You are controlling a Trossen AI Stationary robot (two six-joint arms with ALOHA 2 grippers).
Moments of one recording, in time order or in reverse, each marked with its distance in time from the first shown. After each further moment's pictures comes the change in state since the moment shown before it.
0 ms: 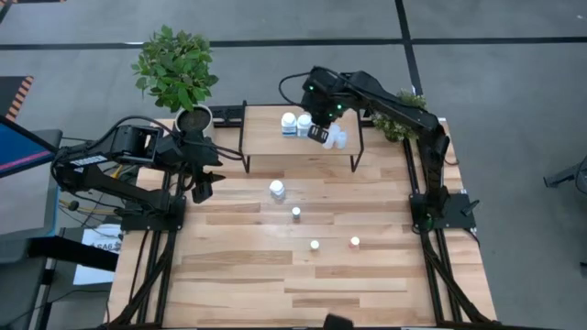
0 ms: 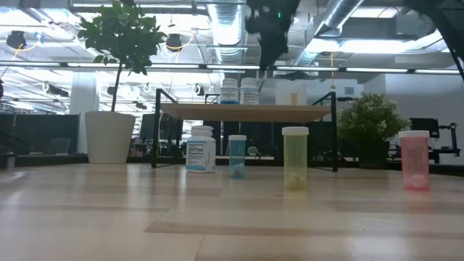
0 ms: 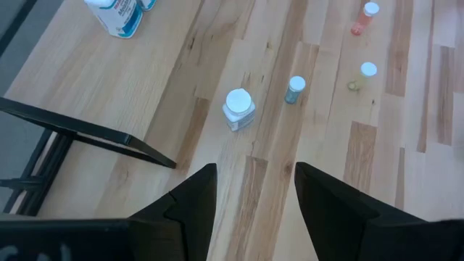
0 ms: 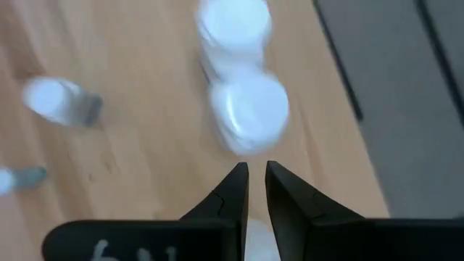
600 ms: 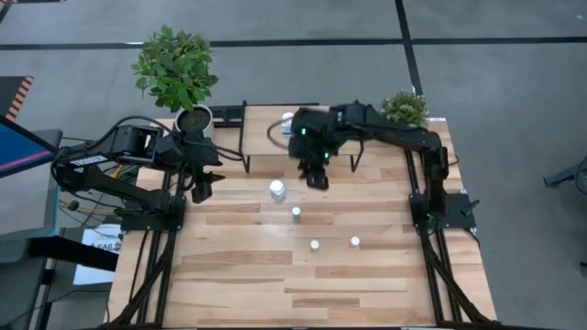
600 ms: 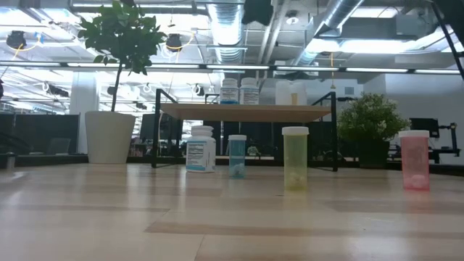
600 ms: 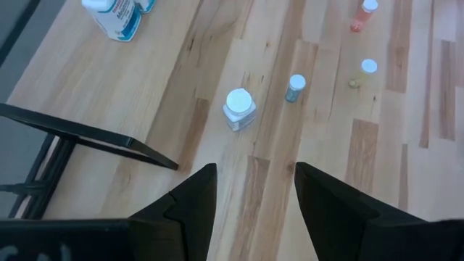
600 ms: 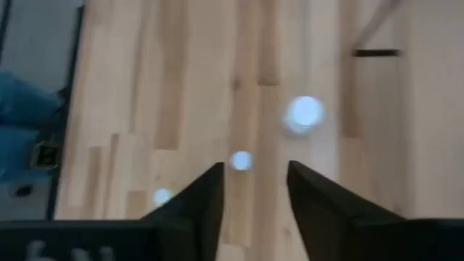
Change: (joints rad) left arm 0.000 0.000 0.000 -0.001 0.000 0.025; right arm 0.298 -0.025 0.054 -0.051 -0.337 0.060
